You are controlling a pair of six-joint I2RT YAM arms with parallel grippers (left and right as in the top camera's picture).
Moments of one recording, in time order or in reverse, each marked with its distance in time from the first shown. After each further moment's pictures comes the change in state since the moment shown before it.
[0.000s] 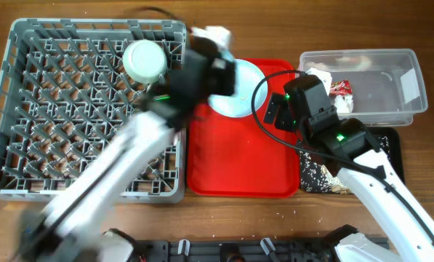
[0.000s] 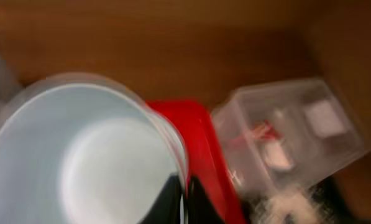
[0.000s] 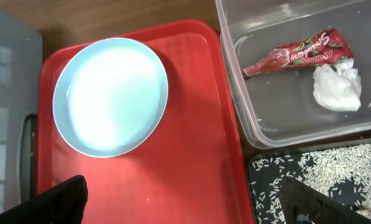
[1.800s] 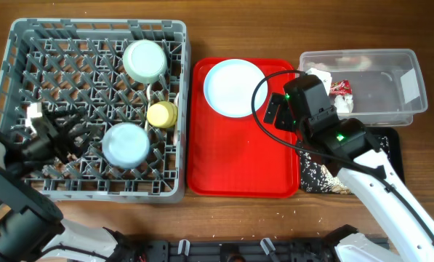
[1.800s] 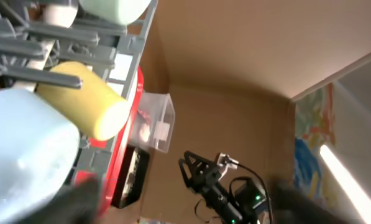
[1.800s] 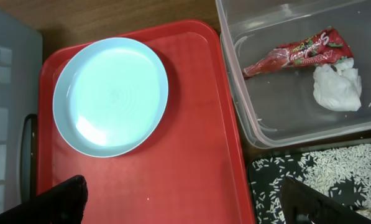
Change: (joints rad) left arm 1.344 0.301 -0.160 -1.277 1.250 1.085; right arm 0.000 0.000 0.000 0.001 0.000 0.000
